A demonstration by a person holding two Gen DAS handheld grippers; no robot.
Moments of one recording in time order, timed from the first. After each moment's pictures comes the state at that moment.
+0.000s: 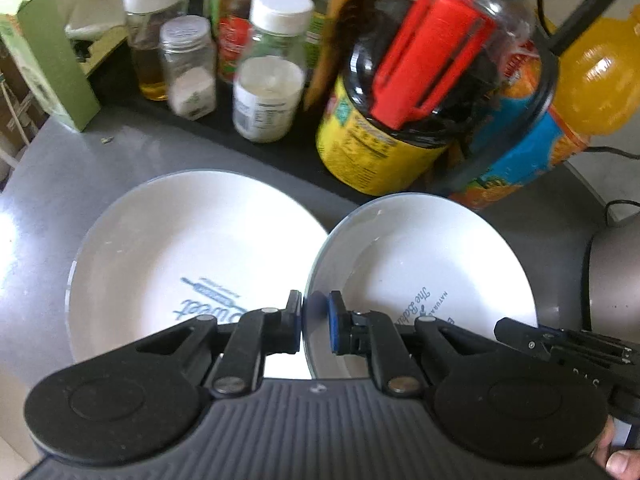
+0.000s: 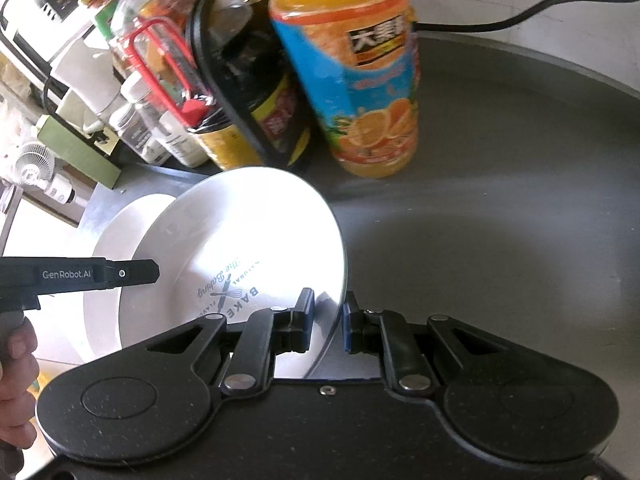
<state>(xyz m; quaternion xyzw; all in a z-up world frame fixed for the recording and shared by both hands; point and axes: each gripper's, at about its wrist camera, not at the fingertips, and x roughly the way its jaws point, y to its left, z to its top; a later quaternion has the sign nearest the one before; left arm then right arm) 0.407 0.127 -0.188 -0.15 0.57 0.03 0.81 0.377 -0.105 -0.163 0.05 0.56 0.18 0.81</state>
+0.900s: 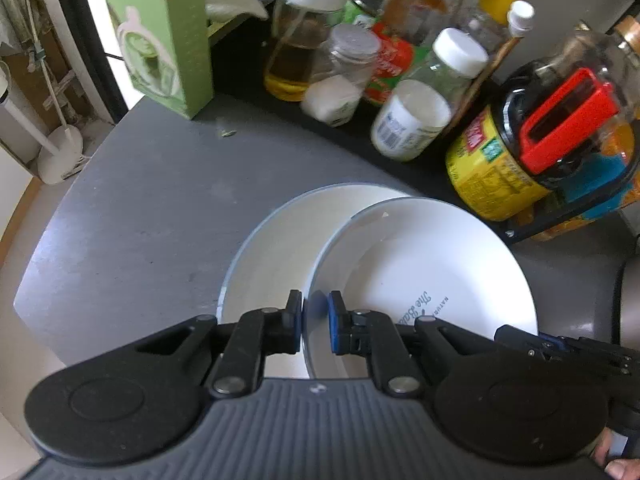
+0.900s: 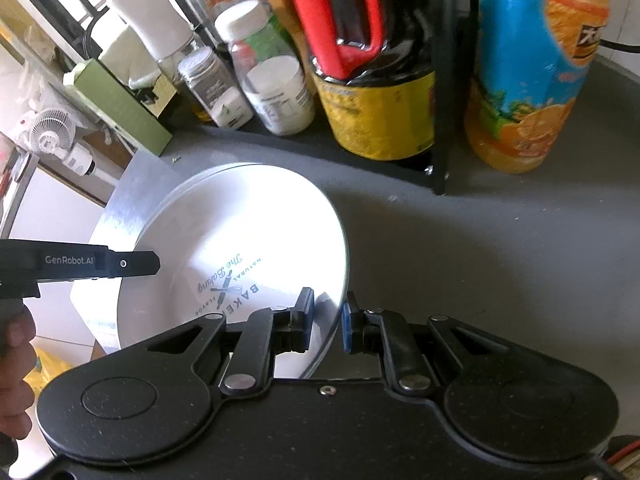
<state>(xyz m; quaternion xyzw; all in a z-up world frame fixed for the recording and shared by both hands) 0.376 0.236 -0.184 -0.16 0.57 0.07 0.80 0.366 0.008 -0.178 0.03 0.56 0.21 0.80</state>
